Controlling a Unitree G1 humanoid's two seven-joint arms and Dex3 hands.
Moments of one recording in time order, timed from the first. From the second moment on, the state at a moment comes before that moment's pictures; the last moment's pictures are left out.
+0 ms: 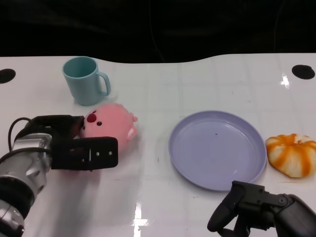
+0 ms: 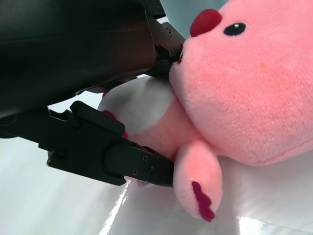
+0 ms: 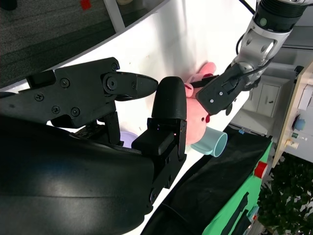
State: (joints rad) left arm -0.72 0.34 -0.52 0.99 0.73 0.01 -0.08; right arm 0.49 -0.28 0.20 -0.92 -0.10 0.36 0.27
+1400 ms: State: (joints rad) left arm -0.42 0.25 -0.26 0.34 0.47 -0.04 0.15; right arm 0.46 -0.27 0.20 -0.84 -0.10 0.32 0.26
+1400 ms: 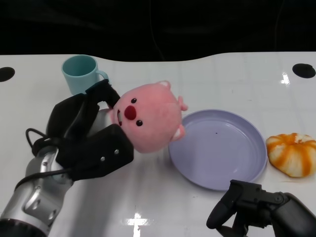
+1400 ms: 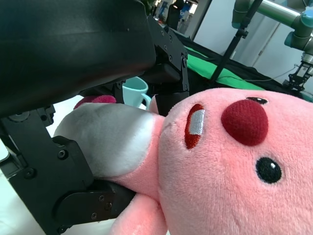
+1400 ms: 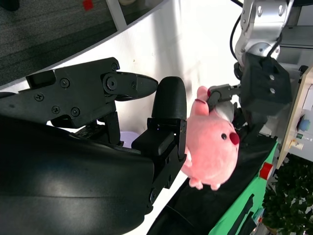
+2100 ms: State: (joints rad) left arm -0.70 0.06 -0.44 0.39 0.62 0.25 -0.06; right arm 0.48 -0.27 0.23 -0.85 -0.10 0.32 0.25
